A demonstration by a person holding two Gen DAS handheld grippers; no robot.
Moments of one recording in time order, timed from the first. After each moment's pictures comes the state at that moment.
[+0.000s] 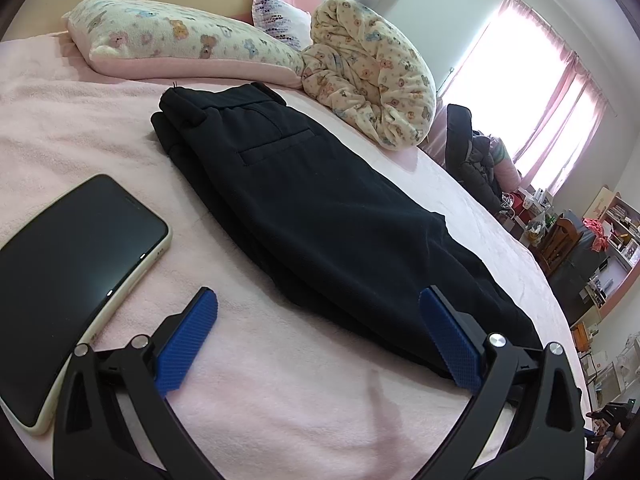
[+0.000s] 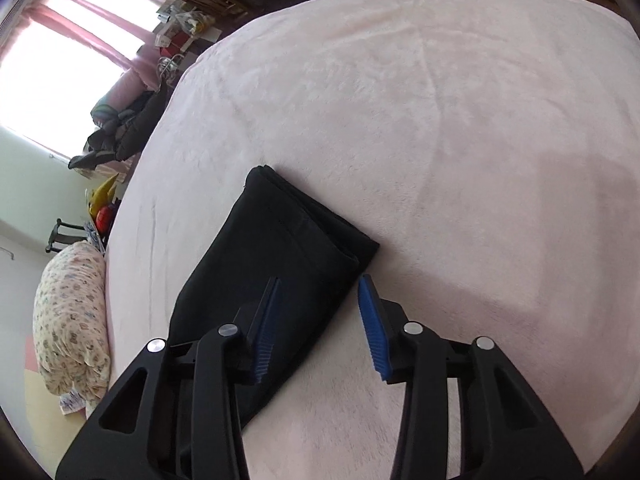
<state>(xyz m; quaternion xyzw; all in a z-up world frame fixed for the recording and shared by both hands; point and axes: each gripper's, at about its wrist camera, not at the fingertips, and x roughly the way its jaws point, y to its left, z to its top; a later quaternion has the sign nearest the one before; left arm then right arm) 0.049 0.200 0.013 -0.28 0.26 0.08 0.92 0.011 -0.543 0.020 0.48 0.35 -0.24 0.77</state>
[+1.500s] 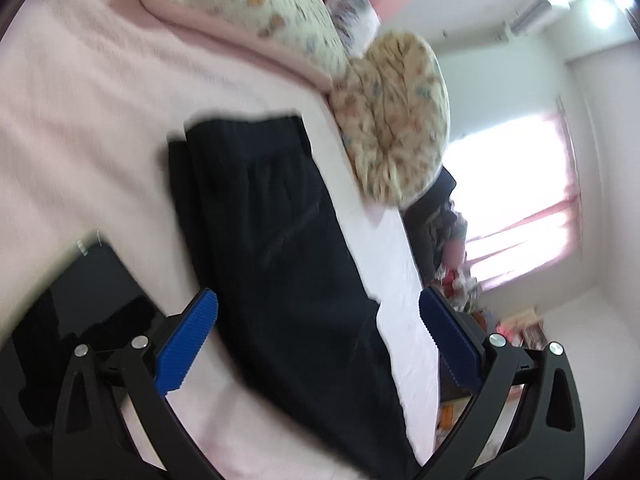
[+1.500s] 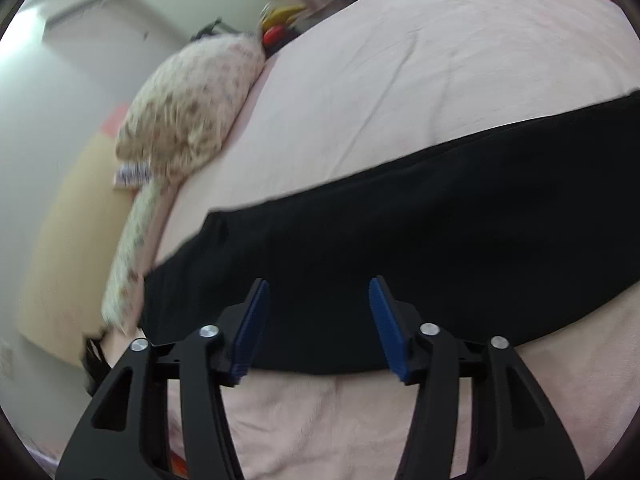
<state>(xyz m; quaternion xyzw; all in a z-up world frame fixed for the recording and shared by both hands) 0.072 0.307 0.043 -0.53 0.24 0.02 0.81 0.128 -0.320 0.077 0.29 0.44 0.13 0.84</state>
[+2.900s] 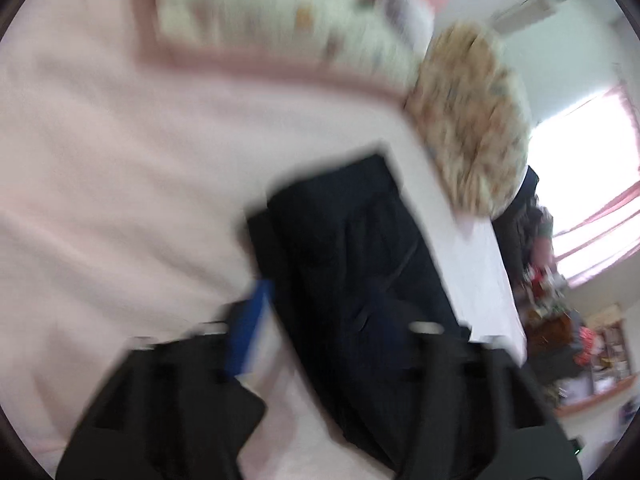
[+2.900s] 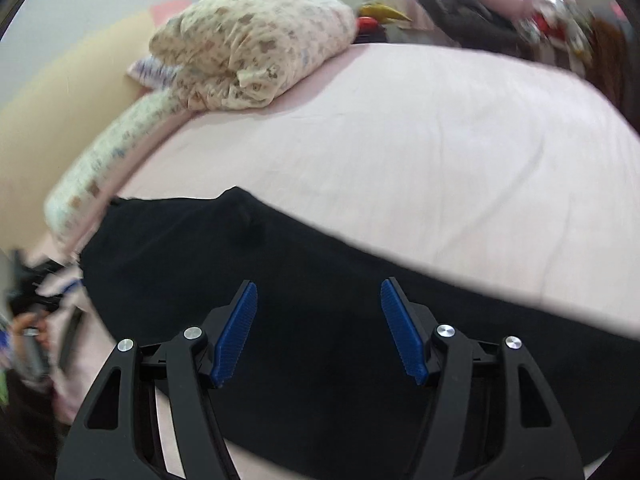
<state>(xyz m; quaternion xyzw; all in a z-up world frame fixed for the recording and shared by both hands) 0.089 0.334 0.055 -0.43 0.30 0.17 0.84 0.220 -0.173 0.115 0.02 0.43 0.17 0.89</state>
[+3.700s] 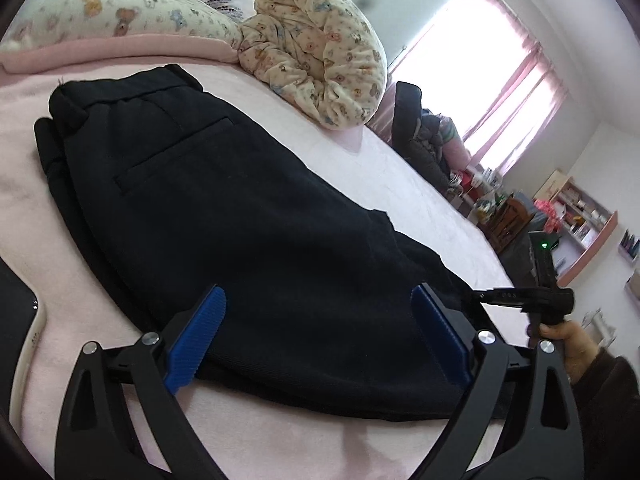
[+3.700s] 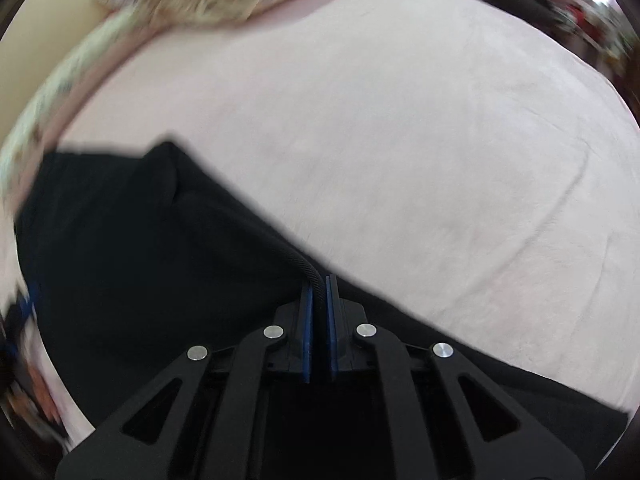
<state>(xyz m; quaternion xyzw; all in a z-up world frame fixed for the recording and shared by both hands) 0.105 0.196 0.015 -0.30 0.28 -0.05 0.91 0.309 -0.151 0.052 -0.03 0.53 0.15 0.83</state>
